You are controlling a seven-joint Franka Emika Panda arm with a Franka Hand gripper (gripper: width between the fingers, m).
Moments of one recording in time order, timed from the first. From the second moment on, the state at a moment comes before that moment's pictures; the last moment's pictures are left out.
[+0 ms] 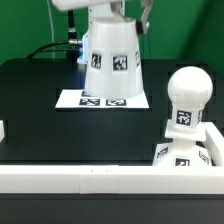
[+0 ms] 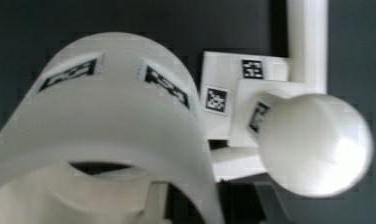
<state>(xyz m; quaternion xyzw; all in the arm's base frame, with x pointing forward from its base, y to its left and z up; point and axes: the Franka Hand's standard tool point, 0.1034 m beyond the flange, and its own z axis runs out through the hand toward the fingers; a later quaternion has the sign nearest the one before) 0.590 0.013 0.204 -0.99 0.10 0.01 0.09</state>
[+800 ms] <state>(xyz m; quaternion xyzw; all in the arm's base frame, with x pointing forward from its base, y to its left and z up) 0.622 0.091 0.237 -0.98 0.15 0.02 0.11</state>
